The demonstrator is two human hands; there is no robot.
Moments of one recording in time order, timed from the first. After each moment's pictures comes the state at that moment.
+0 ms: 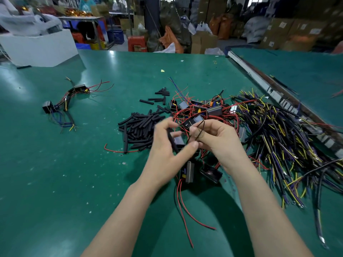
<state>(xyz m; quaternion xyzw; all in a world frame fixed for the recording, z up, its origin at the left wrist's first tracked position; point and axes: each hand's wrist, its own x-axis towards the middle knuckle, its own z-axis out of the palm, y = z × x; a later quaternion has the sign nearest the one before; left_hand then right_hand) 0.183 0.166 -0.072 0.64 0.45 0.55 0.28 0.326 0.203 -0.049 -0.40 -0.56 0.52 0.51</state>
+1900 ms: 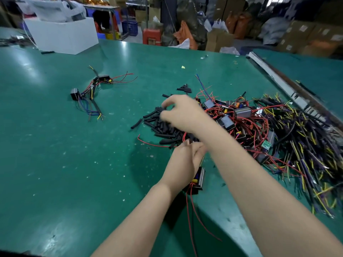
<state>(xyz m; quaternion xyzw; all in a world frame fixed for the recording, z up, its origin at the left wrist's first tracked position) 0.157 0.158 -0.086 0.65 0.57 0.44 0.25 0.186 0.222 0.012 -0.52 -0.79 0.24 0.20</state>
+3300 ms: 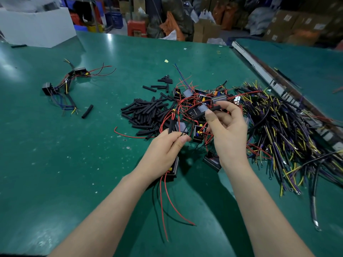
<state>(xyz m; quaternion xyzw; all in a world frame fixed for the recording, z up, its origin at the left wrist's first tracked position) 0.158 0.157 -0.089 0.71 0.50 0.42 0.25 0.310 0.185 -0.050 -0.43 -0.51 0.37 0.64</state>
